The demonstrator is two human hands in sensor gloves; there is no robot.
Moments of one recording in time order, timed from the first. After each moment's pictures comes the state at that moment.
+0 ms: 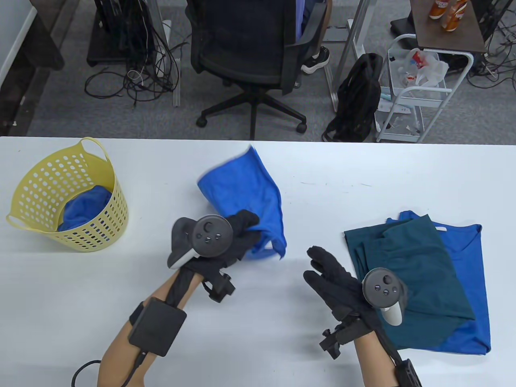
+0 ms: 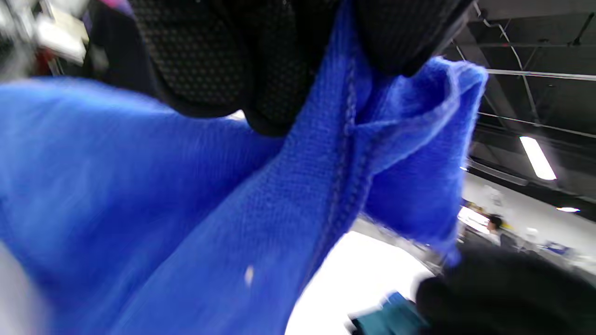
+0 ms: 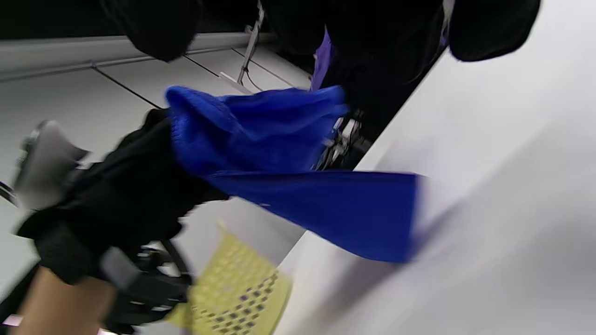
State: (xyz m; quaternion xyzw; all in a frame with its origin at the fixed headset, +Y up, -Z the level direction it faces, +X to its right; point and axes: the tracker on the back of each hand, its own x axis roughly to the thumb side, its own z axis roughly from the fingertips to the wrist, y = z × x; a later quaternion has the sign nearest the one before) left_hand -0.093 -0.651 -0.253 -0.04 -0.24 0.31 0.92; right_hand 0.169 -0.724 -0.195 0.18 0.10 0.79 0.57
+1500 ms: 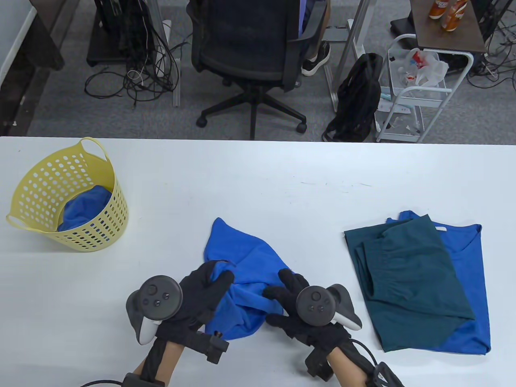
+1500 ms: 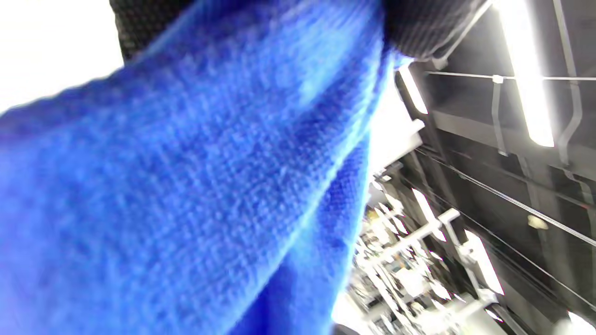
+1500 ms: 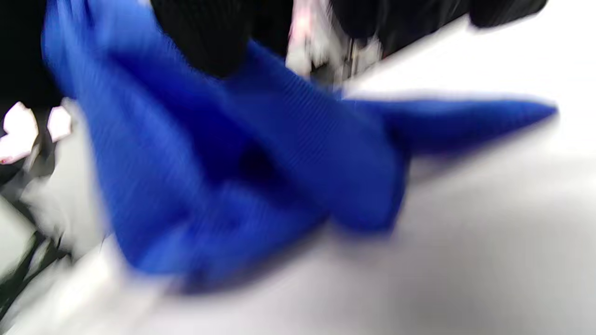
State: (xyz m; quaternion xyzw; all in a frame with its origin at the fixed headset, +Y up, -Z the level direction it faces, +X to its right) left_hand -0.188 -0.679 -0.163 0.01 -0.04 0.47 0.88; right_hand 0.113 -0.735 -0.172 0.24 0.05 0.91 0.33
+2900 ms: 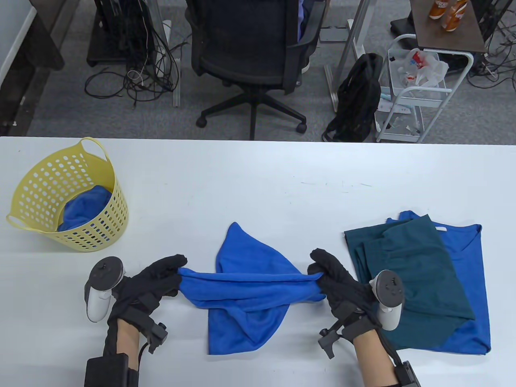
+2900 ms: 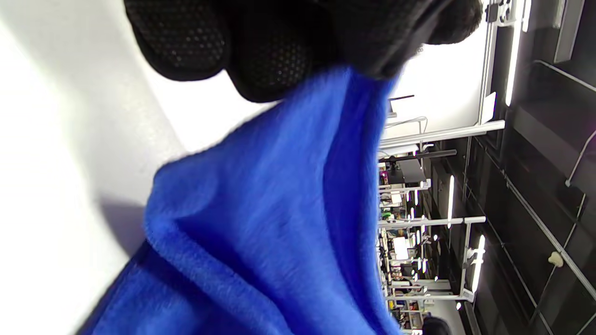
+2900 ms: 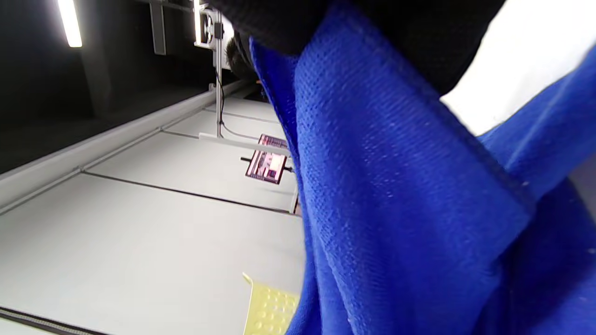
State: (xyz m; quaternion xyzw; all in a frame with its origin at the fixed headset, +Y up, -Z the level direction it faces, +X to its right) left_hand -0.288 -0.773 -0.200 -0.17 -0.02 0.61 0.77; right_hand 0.200 -0.756 -0.200 0.09 0.06 0.73 0.68
